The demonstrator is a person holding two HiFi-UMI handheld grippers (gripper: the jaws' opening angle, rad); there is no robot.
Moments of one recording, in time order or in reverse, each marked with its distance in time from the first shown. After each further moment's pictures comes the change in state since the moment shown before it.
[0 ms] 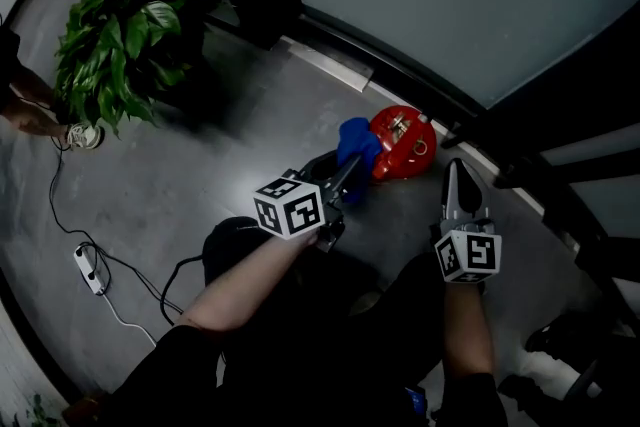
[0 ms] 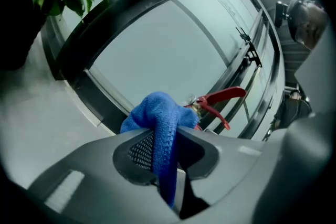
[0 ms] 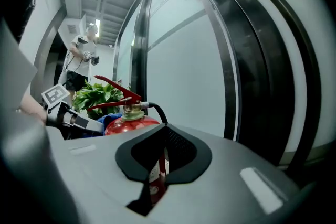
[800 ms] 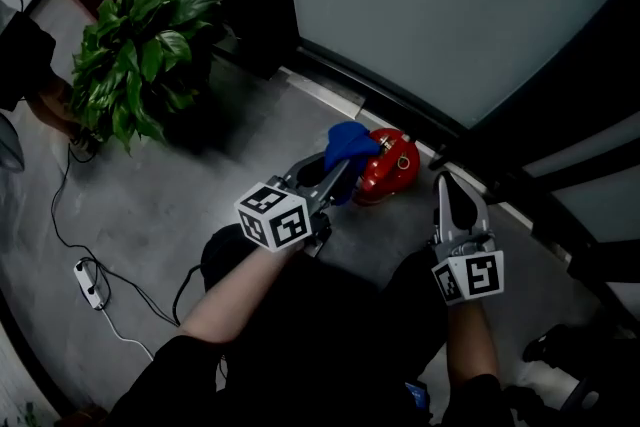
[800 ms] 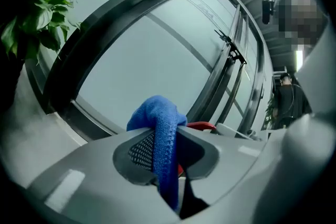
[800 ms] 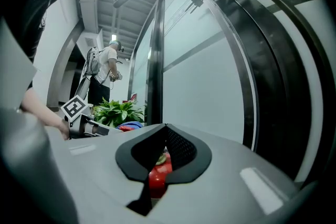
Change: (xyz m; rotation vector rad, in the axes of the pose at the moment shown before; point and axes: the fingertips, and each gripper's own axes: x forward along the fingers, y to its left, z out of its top) left arm -0.019 -0.048 0.063 0.194 -0.082 -0.049; right arm -0.027 0.040 0.088 -0.069 -0.135 0.158
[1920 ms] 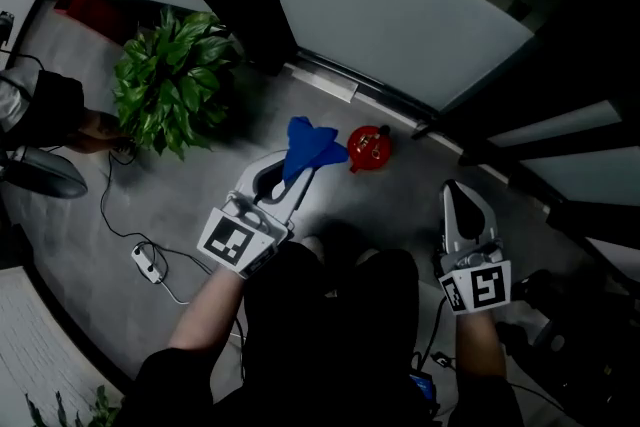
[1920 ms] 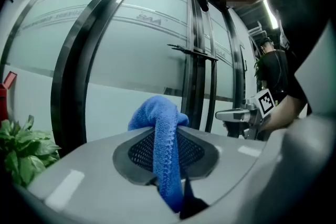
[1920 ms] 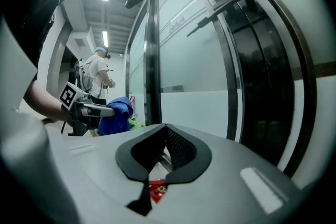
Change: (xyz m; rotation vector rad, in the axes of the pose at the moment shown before) left arm -0.079 -0.180 0.227 0.488 0.065 0.024; right arm -0.061 0.005 0.234 0.056 0.138 -0.022
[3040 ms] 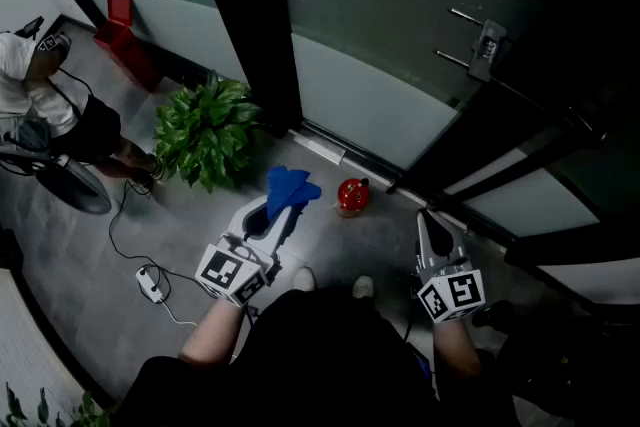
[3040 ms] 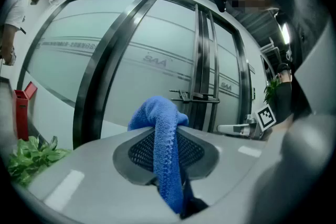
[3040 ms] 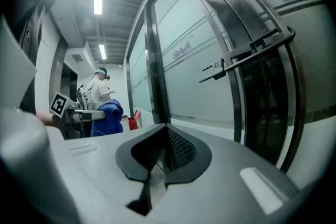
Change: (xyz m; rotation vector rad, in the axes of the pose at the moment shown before) left arm -0.127 -0.038 0.185 -0.108 -0.086 0.122; right arm -0.063 0.062 0.175 0.133 0.002 0.021
